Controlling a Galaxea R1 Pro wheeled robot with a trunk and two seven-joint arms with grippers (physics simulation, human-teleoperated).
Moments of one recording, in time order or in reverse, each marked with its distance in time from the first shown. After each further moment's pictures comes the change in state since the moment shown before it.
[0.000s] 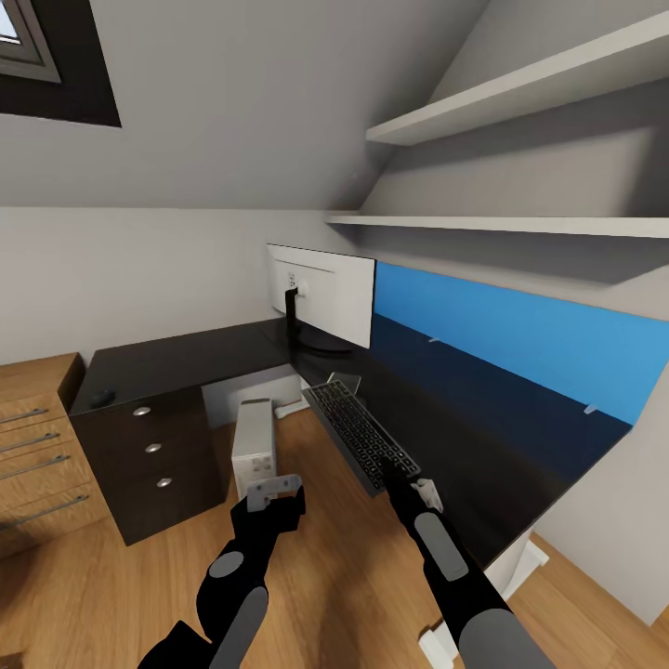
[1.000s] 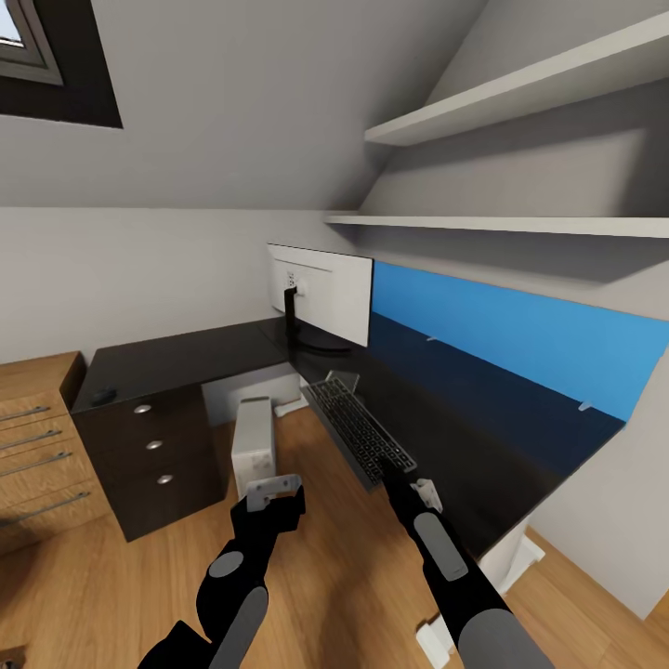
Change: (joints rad) left arm 0.000 0.000 0.000 0.000 0.000 -0.001 0.000; right arm 0.000 0.002 0.002 0.000 0.000 0.000 -0.001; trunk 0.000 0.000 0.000
